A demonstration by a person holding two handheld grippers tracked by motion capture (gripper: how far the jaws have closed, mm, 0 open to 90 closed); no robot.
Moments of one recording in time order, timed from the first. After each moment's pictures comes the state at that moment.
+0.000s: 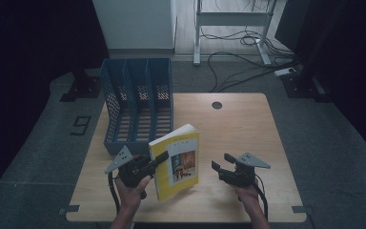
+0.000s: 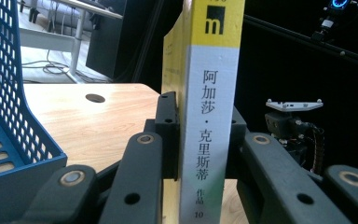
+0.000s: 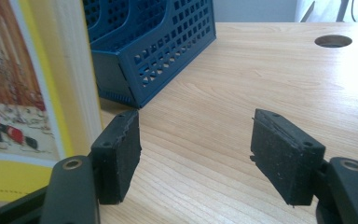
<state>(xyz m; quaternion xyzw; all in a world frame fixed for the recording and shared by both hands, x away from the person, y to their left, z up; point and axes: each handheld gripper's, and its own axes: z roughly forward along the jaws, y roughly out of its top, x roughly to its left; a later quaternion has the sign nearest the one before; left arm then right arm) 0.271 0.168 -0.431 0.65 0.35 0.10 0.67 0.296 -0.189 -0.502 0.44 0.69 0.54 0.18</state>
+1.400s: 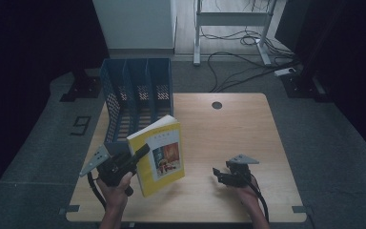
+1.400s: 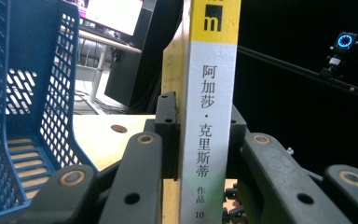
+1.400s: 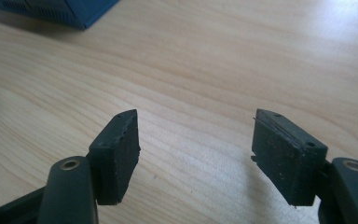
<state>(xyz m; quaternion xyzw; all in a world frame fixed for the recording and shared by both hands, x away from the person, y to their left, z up) 0.260 0.210 -0.409 0.60 0.37 0.14 0.70 0.315 -0.190 -0.542 0.48 0.75 0.42 0.16</state>
